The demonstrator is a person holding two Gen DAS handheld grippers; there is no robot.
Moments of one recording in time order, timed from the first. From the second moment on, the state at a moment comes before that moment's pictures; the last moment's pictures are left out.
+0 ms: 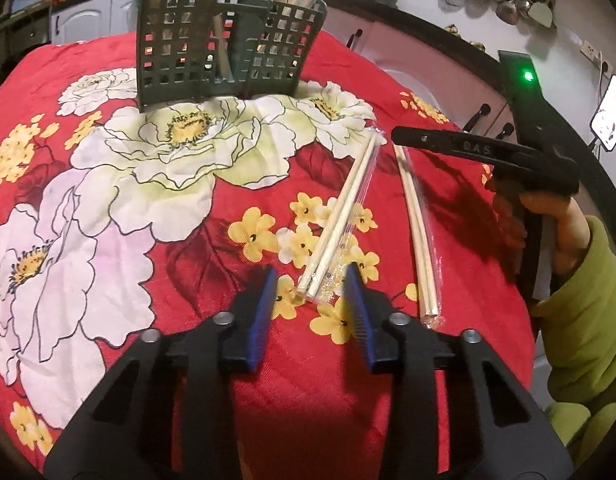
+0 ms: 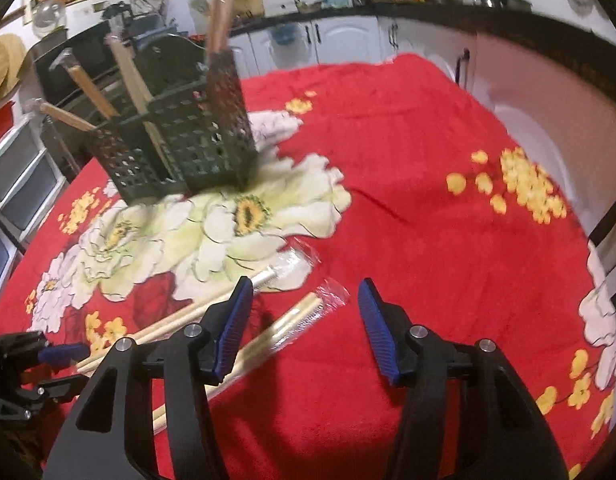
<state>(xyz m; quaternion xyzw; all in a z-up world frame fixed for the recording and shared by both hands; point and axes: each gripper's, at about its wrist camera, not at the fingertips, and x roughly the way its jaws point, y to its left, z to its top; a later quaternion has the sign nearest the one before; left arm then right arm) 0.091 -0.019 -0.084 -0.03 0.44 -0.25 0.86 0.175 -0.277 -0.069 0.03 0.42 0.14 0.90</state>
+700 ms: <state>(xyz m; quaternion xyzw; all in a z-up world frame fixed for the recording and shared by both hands) 0.086 0.005 -0.054 -0.07 0.39 -0.26 0.88 0.175 -0.285 -0.054 0.07 0.40 0.16 0.90</state>
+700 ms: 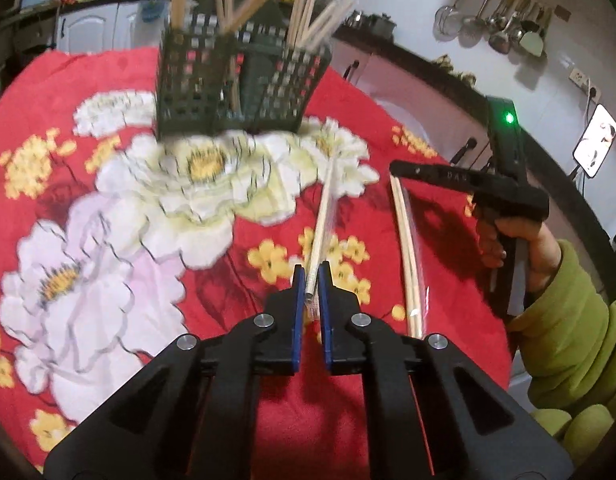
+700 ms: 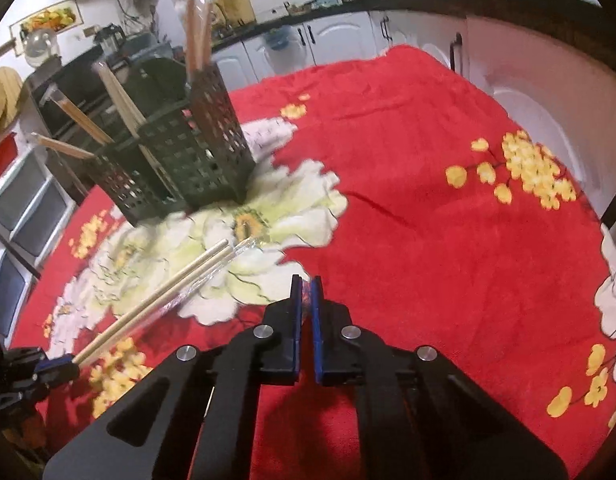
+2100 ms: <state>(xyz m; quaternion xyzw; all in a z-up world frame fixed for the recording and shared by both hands) 0.128 0.031 0.150 -0.01 0.21 -0.21 0.95 0.177 -0.230 0.173 0.04 0.11 0.25 0.96</state>
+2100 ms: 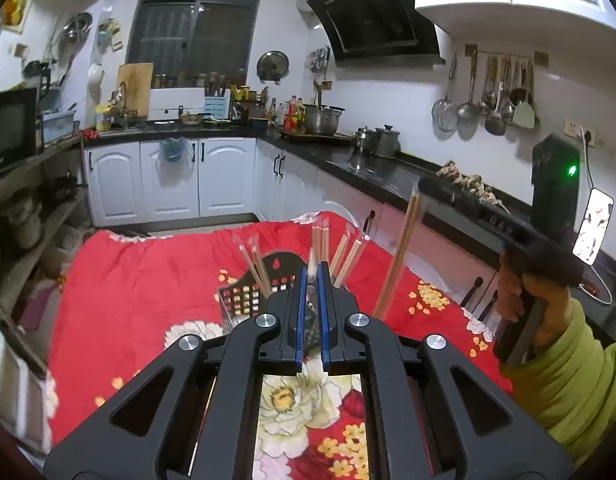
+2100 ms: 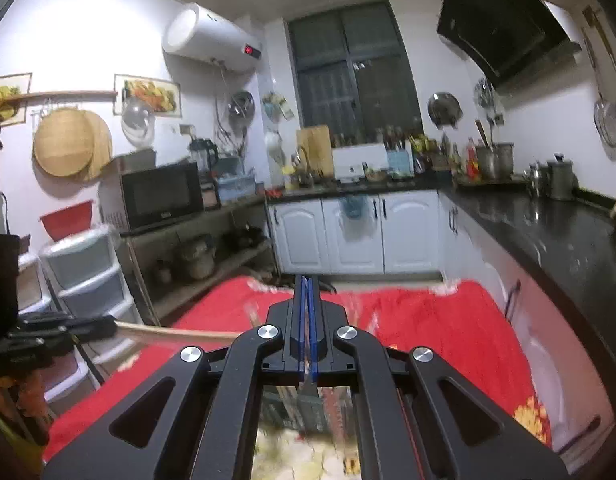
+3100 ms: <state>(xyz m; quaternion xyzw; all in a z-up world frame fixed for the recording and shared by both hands) 0.196 0.022 0.168 0.08 0.32 -0.22 0.92 0.250 -0.192 0.178 0.05 0.08 0.25 0.96</state>
